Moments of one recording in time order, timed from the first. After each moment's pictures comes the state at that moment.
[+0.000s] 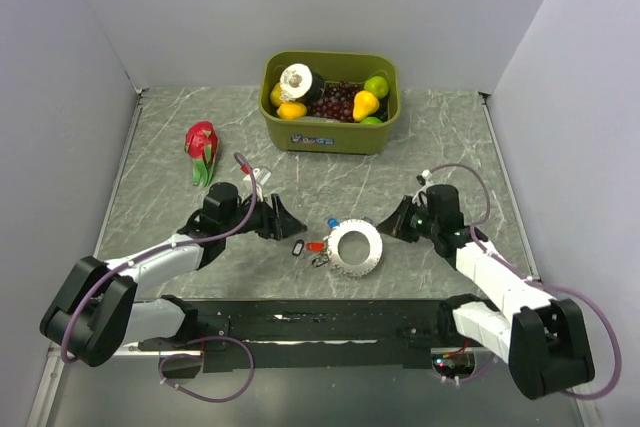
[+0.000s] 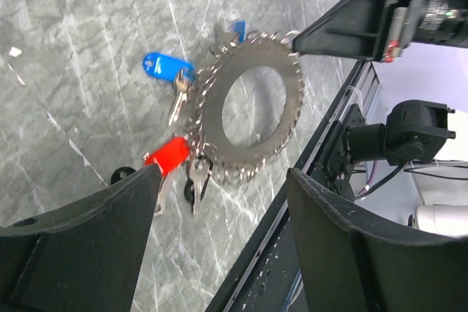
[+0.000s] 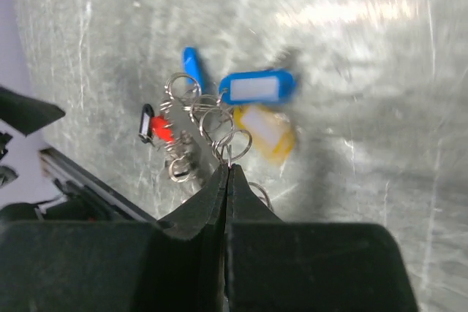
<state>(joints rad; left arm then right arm) -0.50 1.21 0.43 0.40 0.60 -0.61 0.23 1.02 0.42 -0.12 -0.42 0.67</state>
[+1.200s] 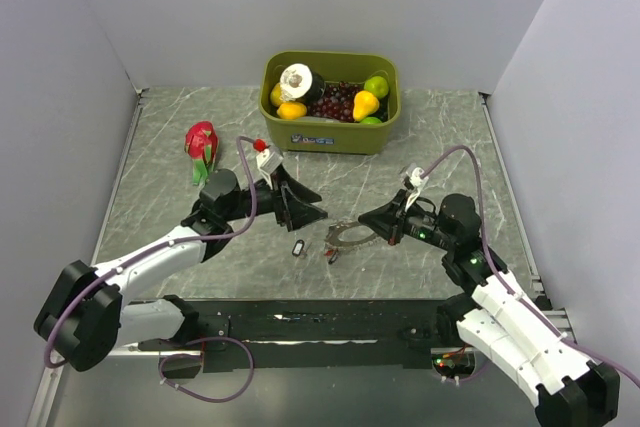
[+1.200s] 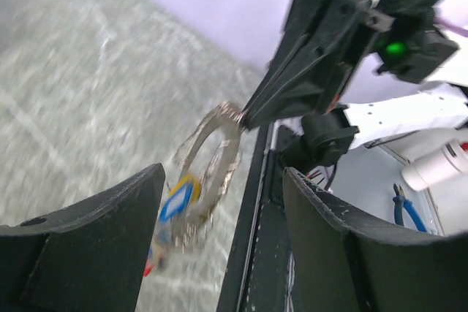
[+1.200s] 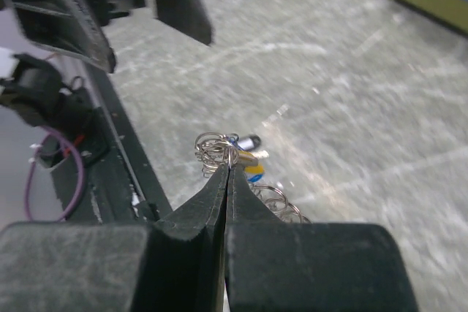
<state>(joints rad) -0.60 1.17 0.59 0.61 0.73 -0.56 0.44 0.65 0.48 -0.01 -0.58 0.24</state>
